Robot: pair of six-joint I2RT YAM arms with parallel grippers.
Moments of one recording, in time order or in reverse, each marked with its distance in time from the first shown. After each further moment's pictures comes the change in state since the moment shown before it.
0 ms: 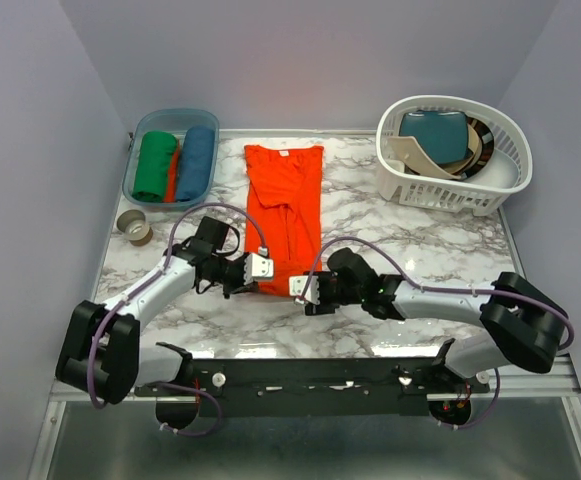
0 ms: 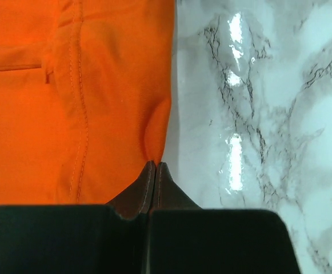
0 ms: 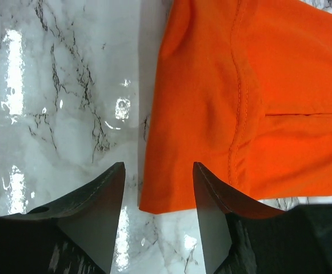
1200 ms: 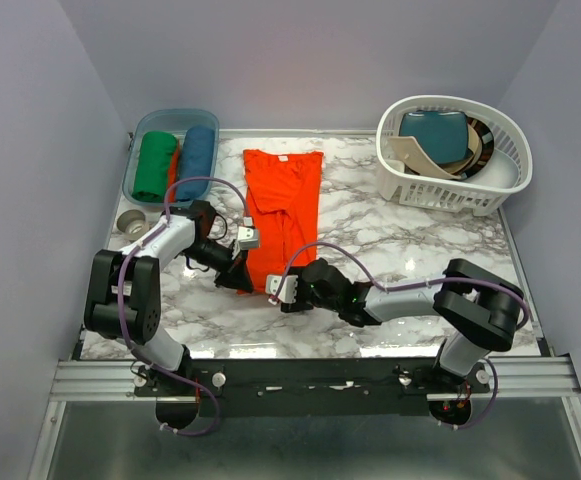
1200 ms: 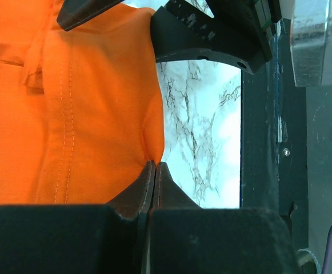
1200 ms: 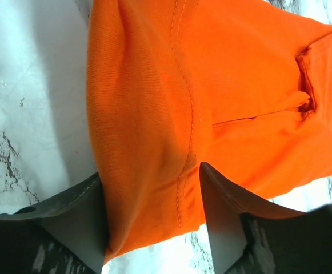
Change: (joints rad) left arm 0.198 0.344 0.314 -0.544 0.292 0.137; right arm 0.128 0.245 0.075 0.267 0.345 0.050
